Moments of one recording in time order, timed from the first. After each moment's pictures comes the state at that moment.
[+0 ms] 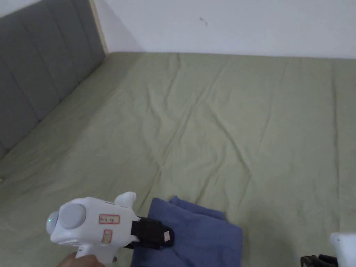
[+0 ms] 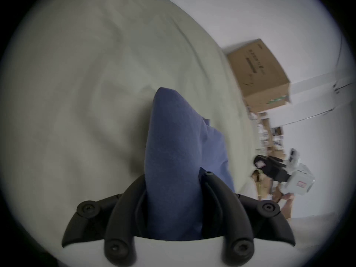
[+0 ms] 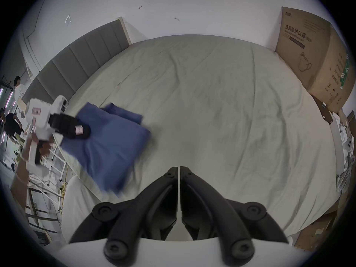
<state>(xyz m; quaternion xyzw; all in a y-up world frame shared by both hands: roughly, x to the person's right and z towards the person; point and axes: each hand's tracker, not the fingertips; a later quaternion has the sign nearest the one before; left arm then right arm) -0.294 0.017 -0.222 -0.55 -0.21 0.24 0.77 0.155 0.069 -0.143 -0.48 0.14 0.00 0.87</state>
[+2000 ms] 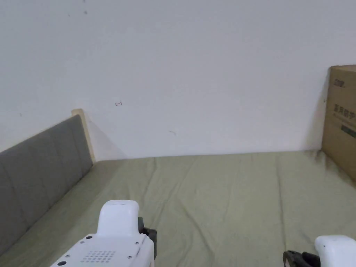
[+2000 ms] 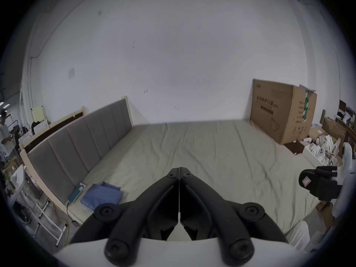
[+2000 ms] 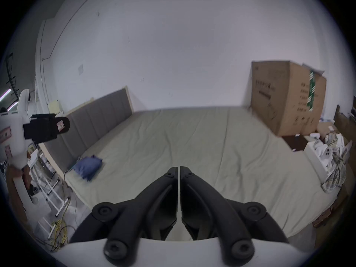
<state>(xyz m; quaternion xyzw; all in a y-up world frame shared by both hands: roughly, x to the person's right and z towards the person) -0.074 0.277 -0.056 -0.16 0.03 -0.04 0.99 0.218 0.225 -0.043 -0.20 0.09 -0.05 0.97</state>
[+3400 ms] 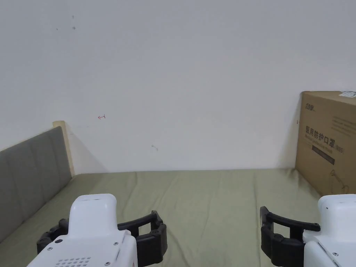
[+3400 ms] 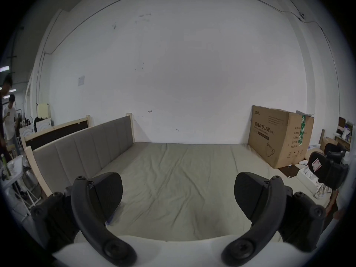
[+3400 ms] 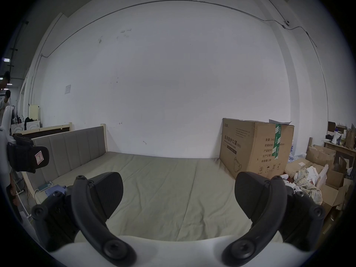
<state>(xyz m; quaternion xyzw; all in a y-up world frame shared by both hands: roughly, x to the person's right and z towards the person) -0.063 0.309 -0.021 -0.09 0.04 -0.01 1.00 0.194 0.301 -0.010 -0.03 -0.01 0.01 1.00</state>
